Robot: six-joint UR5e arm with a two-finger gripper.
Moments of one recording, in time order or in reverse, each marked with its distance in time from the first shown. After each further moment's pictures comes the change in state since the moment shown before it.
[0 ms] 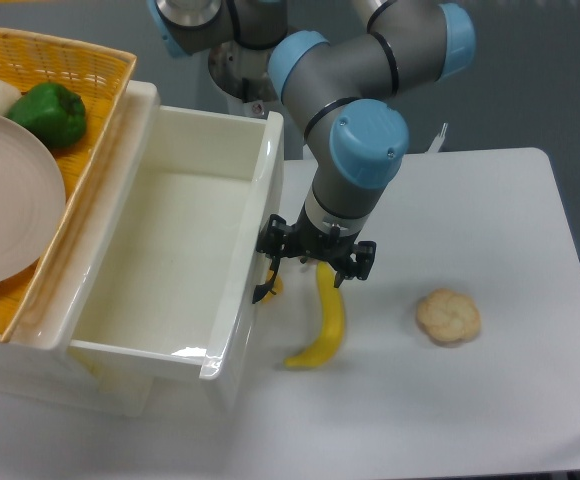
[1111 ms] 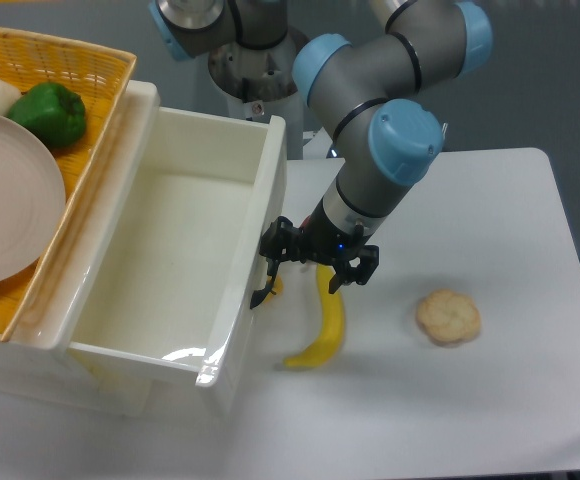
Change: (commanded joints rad) arm 0.052 0.000 -0.032 -0.006 -0.155 0.008
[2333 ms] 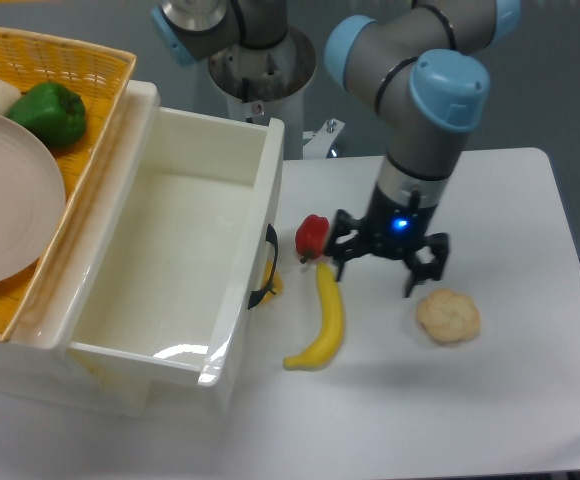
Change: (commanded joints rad) arm 0.127 0.008 0.012 0.245 0.239 0.311
